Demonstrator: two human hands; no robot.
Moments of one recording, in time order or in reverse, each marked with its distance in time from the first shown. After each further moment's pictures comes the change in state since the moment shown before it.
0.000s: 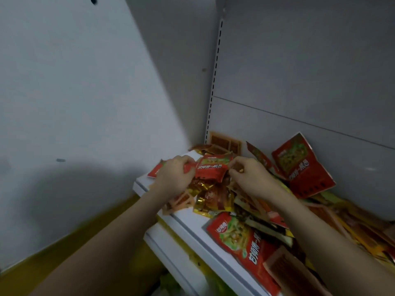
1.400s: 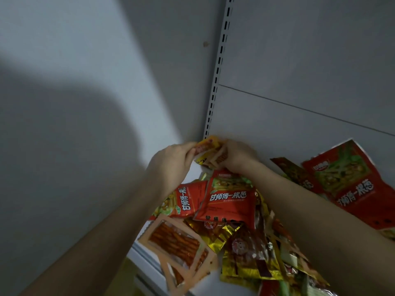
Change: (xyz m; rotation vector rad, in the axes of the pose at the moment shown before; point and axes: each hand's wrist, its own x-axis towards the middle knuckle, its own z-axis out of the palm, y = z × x) left_hand 0.171 -0.094 0.042 0.075 0.074 0.335; right_hand 0.218 0.014 0.077 -0.397 -0.076 0.280
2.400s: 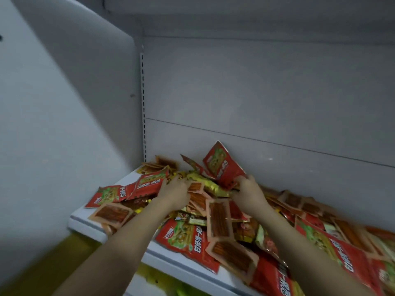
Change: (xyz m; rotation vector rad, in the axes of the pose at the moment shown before) left_hand -0.083 0.239 0.006 0.284 -0.641 0.121; right_hand -0.295 0.184 -0.067 0.264 0.310 0.171
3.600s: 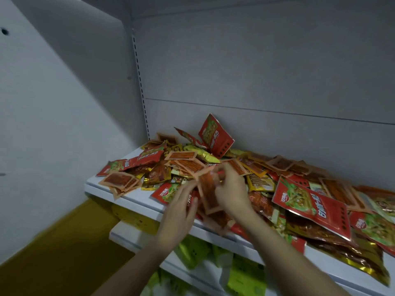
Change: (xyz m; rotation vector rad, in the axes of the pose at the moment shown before) left_hand -0.138 0.099 0.093 -0.638 0.617 0.113; right_hand -0.110 0.006 0.009 0.454 0.088 -0.018
